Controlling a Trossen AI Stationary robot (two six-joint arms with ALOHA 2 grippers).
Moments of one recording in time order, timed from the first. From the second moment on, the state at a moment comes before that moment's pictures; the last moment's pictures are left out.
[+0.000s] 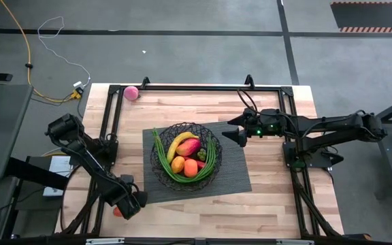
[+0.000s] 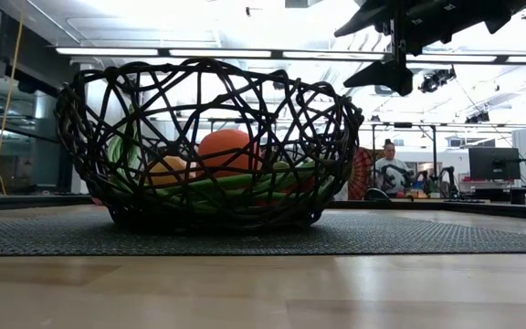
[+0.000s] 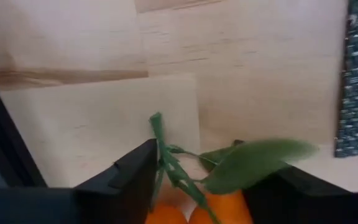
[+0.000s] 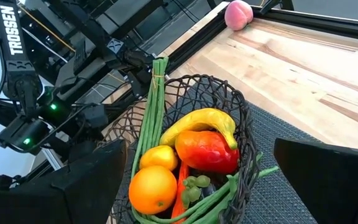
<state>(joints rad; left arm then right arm) -0.79 1.61 0.81 -0.73 0.12 -2.36 -0.08 1.00 0.65 0.02 0.07 0.62</state>
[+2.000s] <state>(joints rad) 0.10 0.77 0.76 0.03 -0.30 -0.29 -0.08 1.00 0.65 0.25 0.11 0.60</state>
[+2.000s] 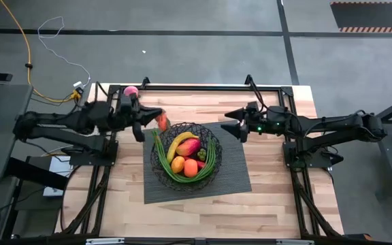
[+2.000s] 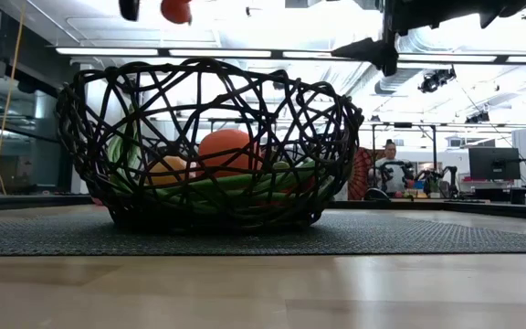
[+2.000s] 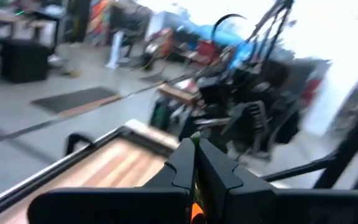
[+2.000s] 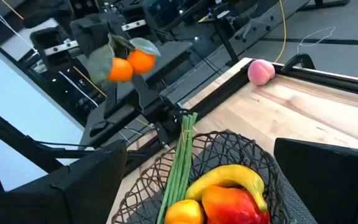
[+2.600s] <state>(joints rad) 0.23 0.81 0.40 0.69 0.02 -0.41 -0.08 1.00 0.65 0.26 0.10 0.52</state>
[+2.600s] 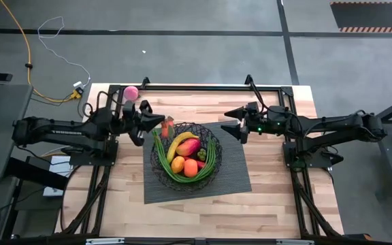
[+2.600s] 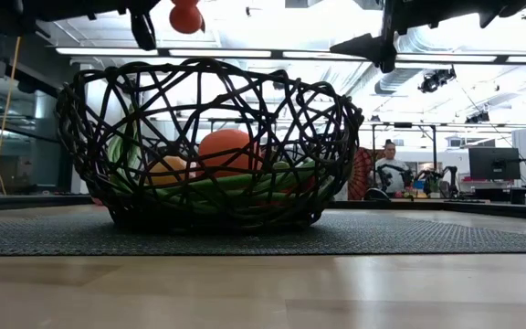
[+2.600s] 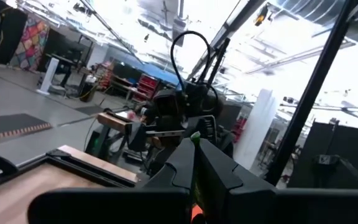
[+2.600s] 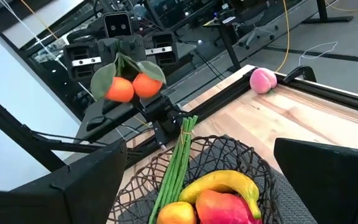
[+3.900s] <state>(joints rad) 0.07 1.15 0.75 -0.23 0.20 -0.27 -0.08 1.00 0.65 0.25 0.11 0.52</state>
